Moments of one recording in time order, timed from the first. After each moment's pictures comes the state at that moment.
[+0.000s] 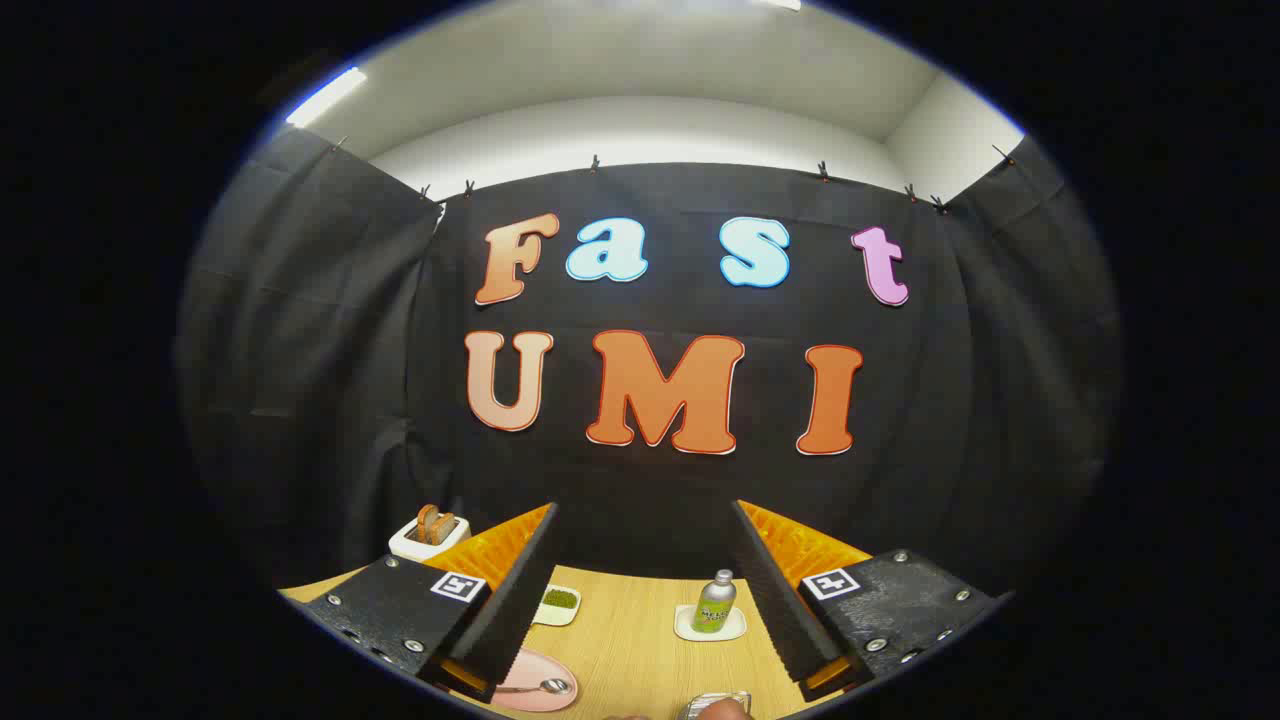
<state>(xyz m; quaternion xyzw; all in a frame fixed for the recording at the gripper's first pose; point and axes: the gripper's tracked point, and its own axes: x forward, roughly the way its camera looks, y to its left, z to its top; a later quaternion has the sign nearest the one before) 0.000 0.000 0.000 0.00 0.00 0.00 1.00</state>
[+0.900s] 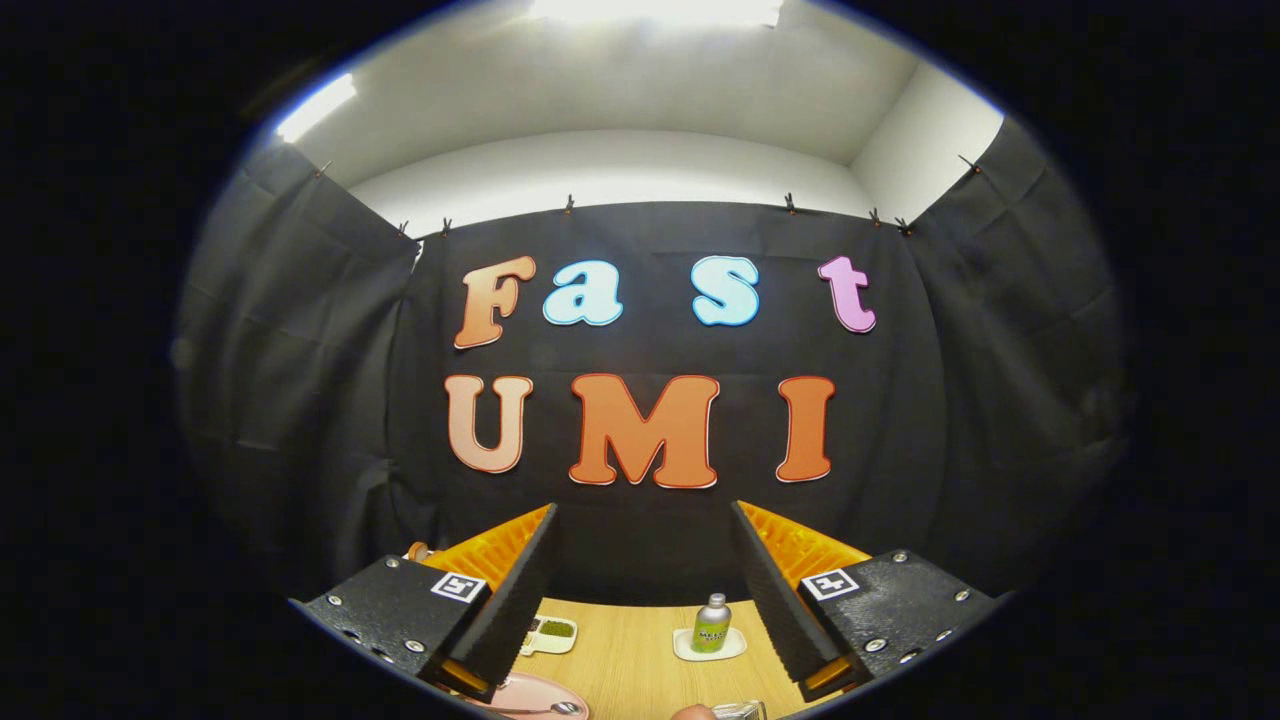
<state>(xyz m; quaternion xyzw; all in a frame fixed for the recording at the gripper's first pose) -0.005 -0.002 0.023 0.01 -0.06 -0.04 1.00</state>
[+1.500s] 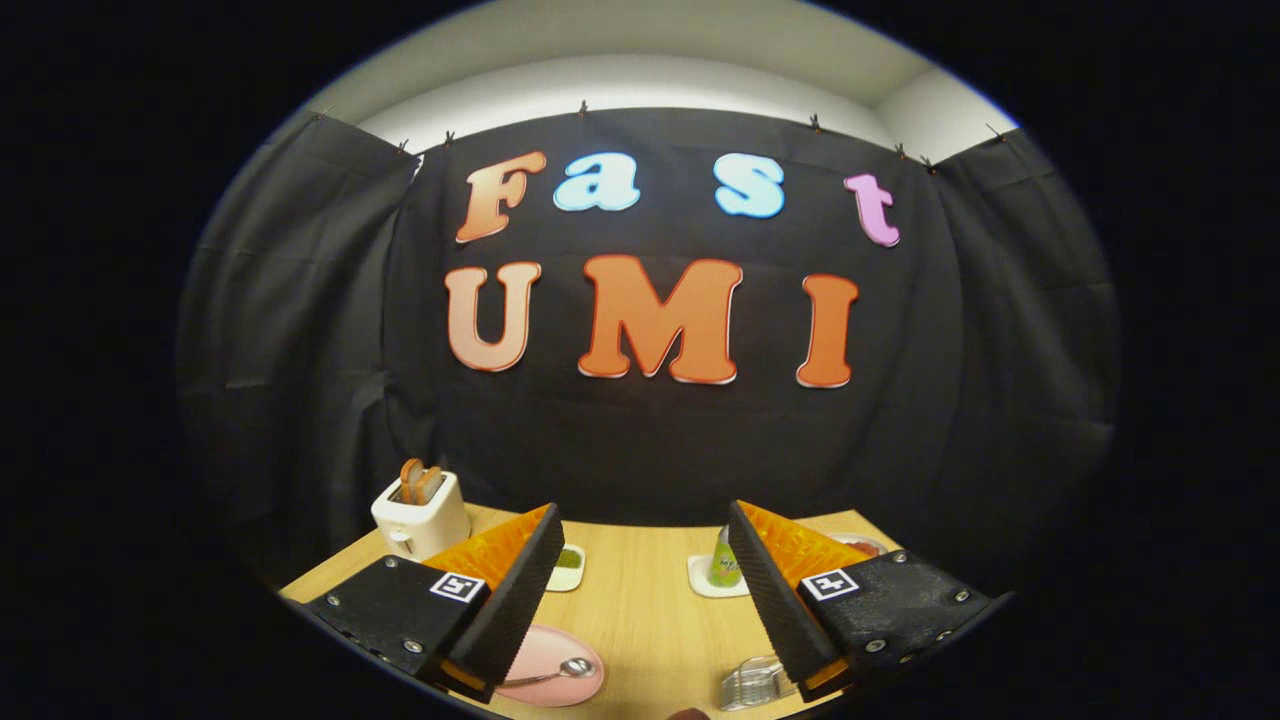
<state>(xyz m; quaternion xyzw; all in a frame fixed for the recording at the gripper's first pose) 0.016 0.063 -0.113 0.02 0.12 -0.01 0.99</state>
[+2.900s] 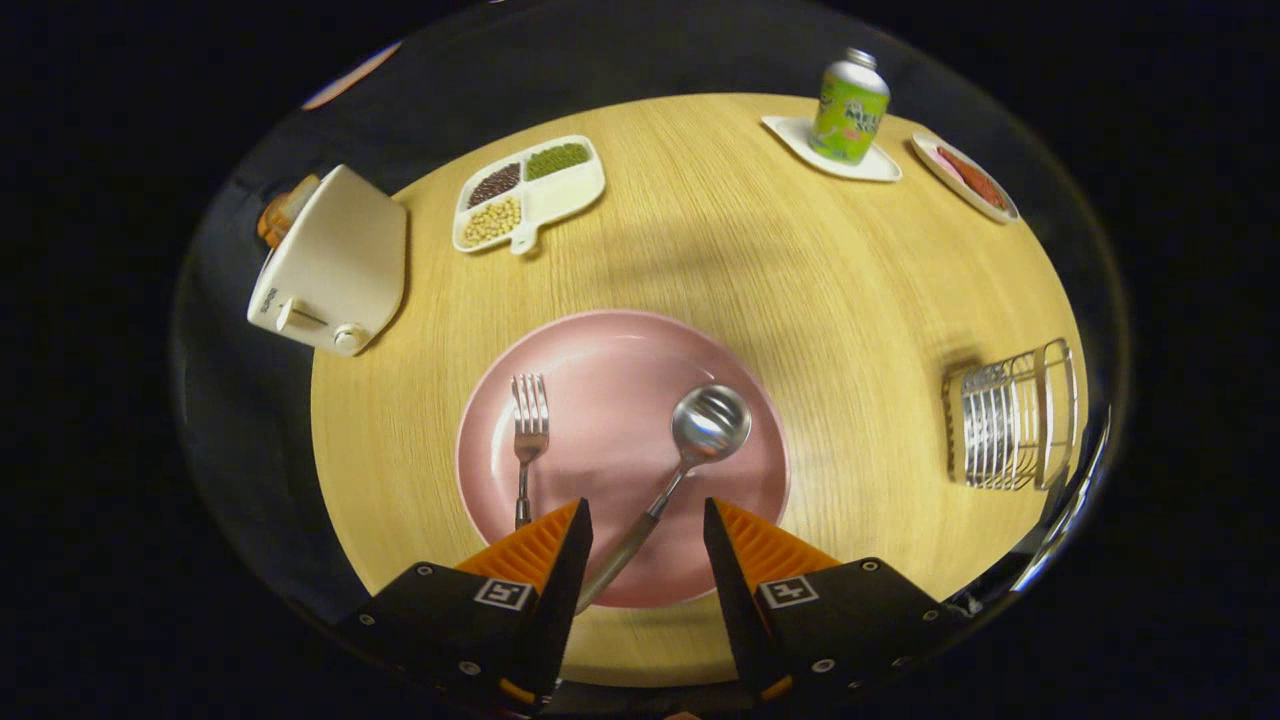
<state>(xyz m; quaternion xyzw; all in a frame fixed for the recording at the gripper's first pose) -0.051 0.182 -0.399 0.16 0.67 -0.05 0.72</state>
